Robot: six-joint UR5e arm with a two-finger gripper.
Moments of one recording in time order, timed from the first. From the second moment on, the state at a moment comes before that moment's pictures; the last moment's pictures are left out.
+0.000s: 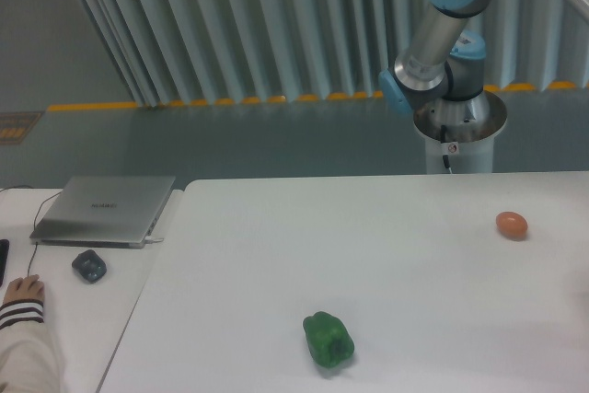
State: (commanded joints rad) arm 2.75 -2.11 -1.41 -0.96 1.39 1.63
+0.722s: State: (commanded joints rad) arm 2.75 -2.11 -1.41 -0.97 1.36 1.53
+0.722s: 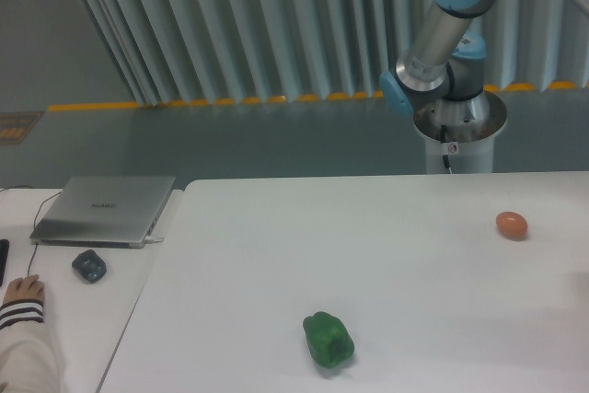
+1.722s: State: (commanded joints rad) arm 2.77 -2.13 -1.28 -0.95 1.36 1.29
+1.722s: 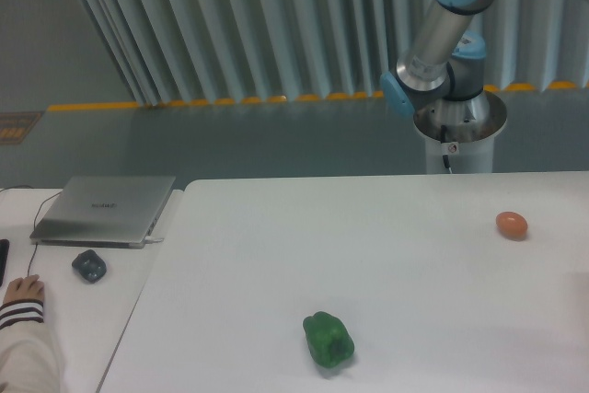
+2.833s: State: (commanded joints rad) arm 2.75 -2.18 -1.33 -0.89 1.43 1.15
